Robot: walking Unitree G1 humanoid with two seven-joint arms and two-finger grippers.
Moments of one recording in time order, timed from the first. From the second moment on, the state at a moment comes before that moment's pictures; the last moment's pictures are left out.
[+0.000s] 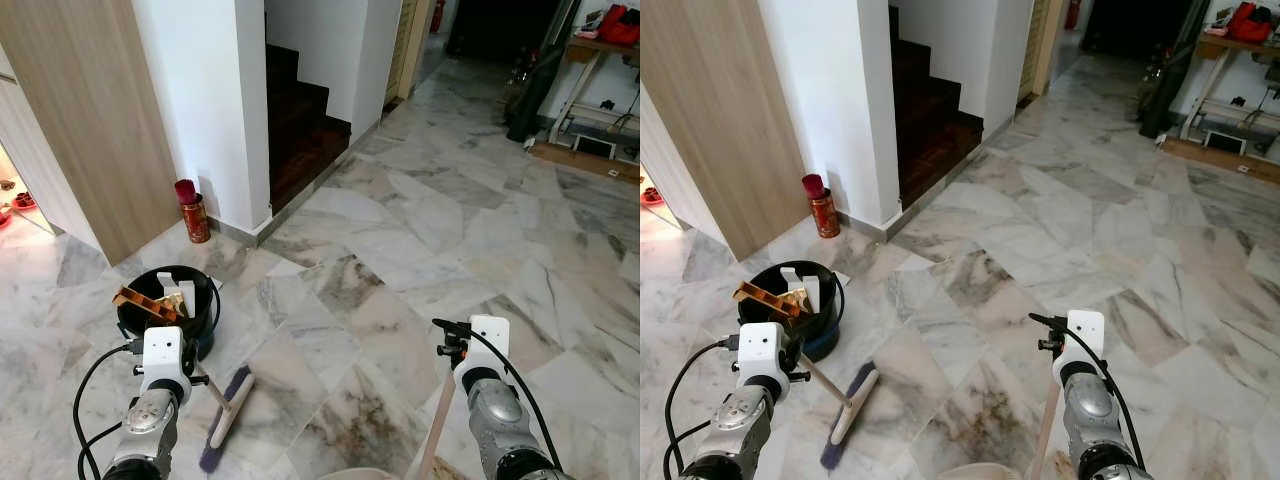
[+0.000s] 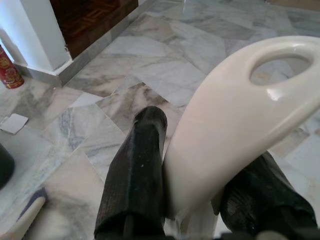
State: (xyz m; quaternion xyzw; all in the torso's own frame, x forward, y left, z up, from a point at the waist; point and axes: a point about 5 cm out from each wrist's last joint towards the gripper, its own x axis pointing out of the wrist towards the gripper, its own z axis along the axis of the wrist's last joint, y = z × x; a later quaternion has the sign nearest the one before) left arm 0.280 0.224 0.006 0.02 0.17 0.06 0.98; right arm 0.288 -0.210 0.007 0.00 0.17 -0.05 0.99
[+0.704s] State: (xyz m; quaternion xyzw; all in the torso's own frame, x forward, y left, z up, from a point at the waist) left arm 0.291 0.202 0.004 0.03 0.19 0.02 0.98; right arm 0.274 -0.229 0.002 -0.02 0.16 -0.07 0.98
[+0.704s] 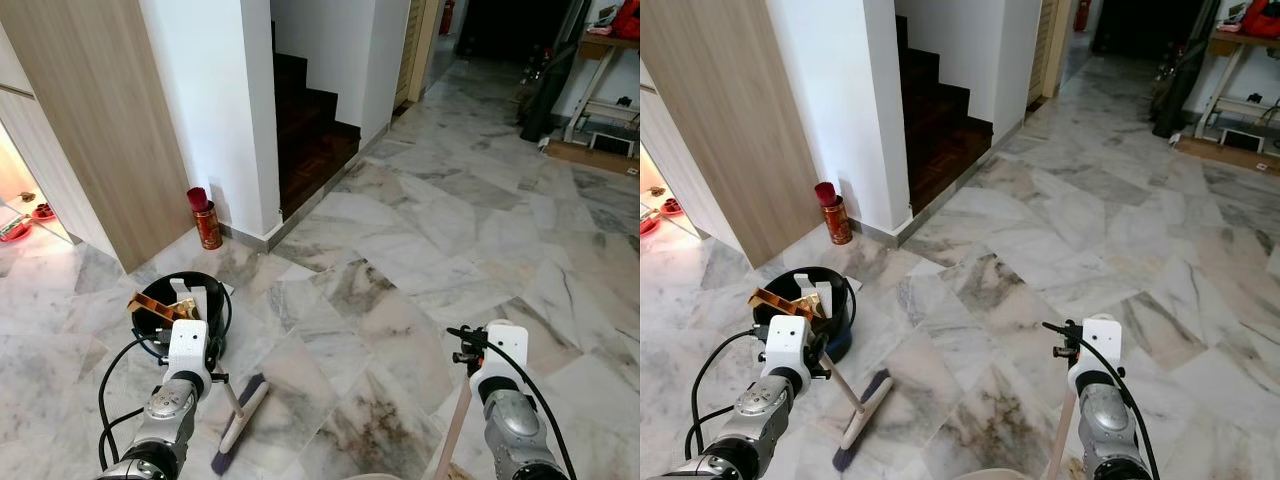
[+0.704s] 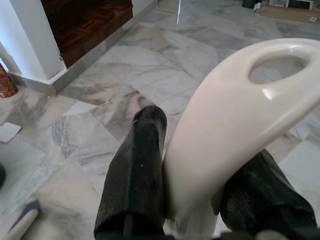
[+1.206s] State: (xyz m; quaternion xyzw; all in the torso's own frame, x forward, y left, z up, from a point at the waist) left arm 0.272 0.214 -0.007 0.03 0.20 0.05 0.98; right arm 0.274 -0.218 -0.003 -0.01 0.17 -0.06 0.98
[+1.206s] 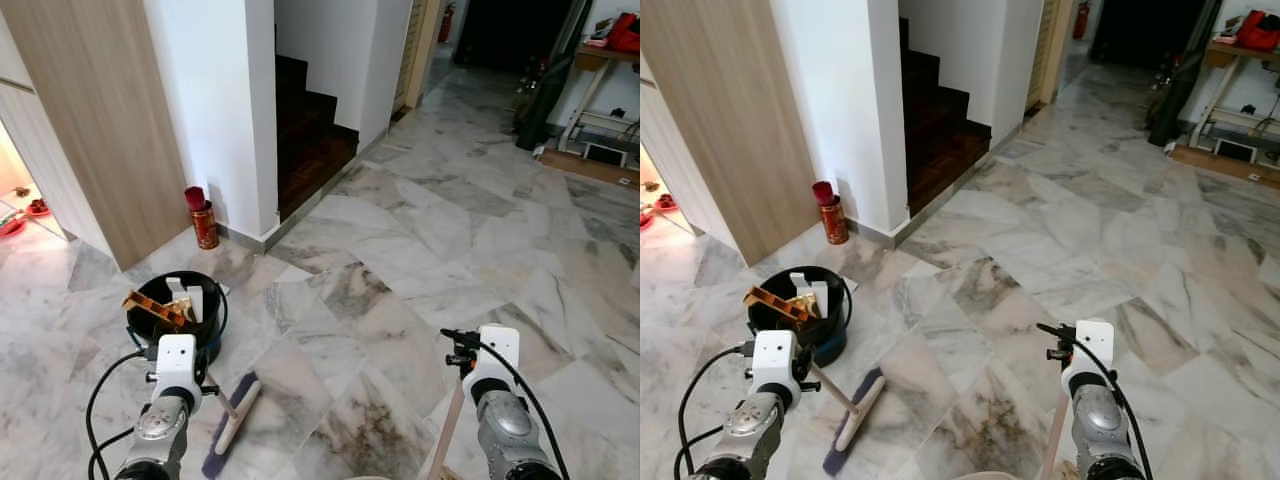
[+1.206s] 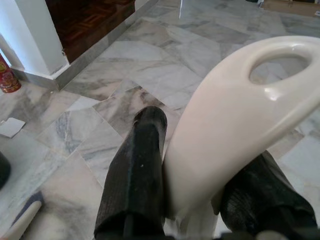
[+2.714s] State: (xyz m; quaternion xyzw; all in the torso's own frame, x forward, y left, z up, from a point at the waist) left arm 0.258 0.227 -0.016 0.06 0.22 0.05 0.97; right arm 0.272 -0.211 -0.008 0.02 0.19 -0.06 0.98
